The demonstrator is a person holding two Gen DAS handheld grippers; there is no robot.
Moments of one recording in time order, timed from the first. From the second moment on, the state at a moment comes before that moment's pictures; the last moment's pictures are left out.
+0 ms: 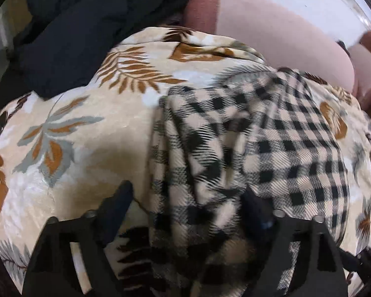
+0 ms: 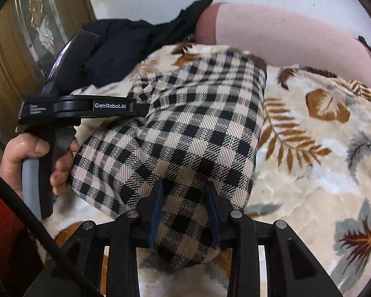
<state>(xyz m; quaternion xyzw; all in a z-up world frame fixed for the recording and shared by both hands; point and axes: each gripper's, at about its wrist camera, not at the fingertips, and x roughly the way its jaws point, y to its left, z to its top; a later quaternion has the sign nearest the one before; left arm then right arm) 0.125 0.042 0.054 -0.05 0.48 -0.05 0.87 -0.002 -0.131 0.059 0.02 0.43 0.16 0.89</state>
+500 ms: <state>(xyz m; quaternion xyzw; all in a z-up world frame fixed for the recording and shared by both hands) 0.033 0.046 0.139 0.01 0.31 -0.02 0.95 -0.021 -0.176 0.085 0.05 0.39 0.09 0.91</state>
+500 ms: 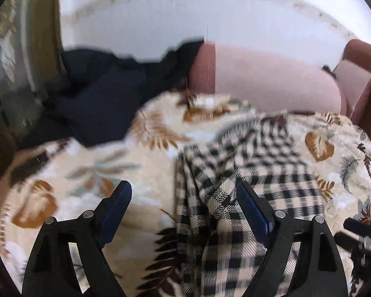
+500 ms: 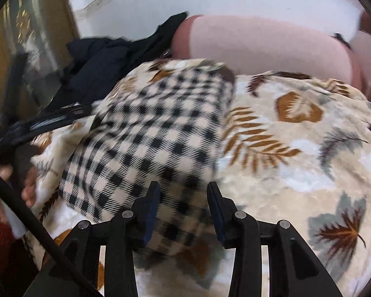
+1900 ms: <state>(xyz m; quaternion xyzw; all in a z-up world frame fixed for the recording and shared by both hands) -0.080 0.053 0.079 -0.01 0.44 0.00 0.90 -0.104 -0.134 0.056 0.01 0.44 0.02 0.90</state>
